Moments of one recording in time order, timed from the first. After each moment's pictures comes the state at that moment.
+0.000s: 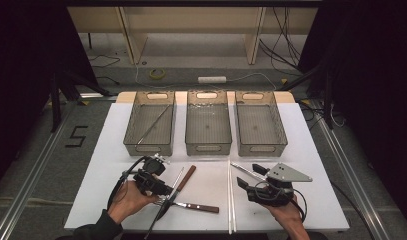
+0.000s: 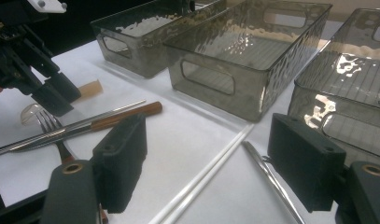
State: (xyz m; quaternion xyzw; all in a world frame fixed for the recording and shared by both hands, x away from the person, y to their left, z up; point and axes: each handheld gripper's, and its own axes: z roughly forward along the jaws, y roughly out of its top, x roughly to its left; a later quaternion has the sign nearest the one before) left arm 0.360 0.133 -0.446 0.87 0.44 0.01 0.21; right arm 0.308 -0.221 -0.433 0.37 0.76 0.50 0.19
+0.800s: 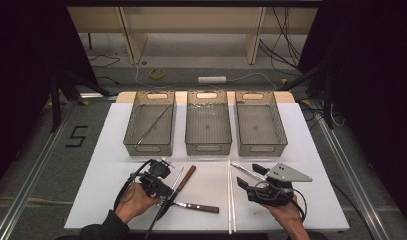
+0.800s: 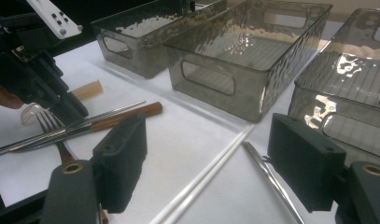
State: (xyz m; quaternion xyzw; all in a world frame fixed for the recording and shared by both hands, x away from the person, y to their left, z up) left arm 0.365 0.122 -0.464 0.88 0.45 0.01 0.18; right arm 0.309 -0.221 -0.433 0.37 0.76 0.50 0.19
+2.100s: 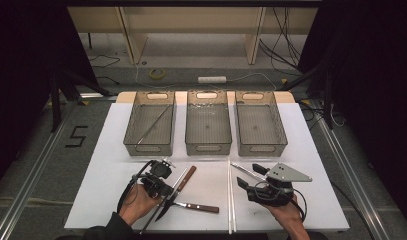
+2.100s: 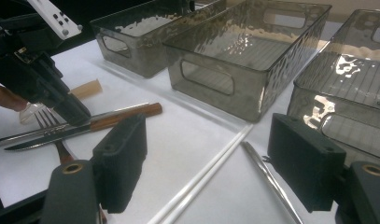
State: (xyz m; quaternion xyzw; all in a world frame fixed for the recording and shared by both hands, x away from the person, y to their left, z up) left arm 0.363 0.119 -0.467 0.86 0.47 0.02 0.19; right arm 0.309 -0.221 -0.433 0.37 0.76 0.50 0.20
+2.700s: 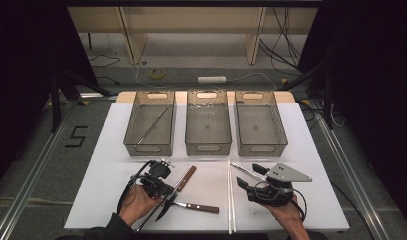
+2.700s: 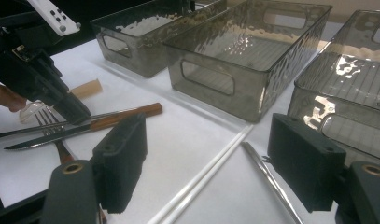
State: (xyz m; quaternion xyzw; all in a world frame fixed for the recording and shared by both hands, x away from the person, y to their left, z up) left arm 0.362 0.121 -0.465 0.86 0.46 0.02 0.21; right arm 0.309 -0.221 -0.433 0.37 0.76 0.50 0.20
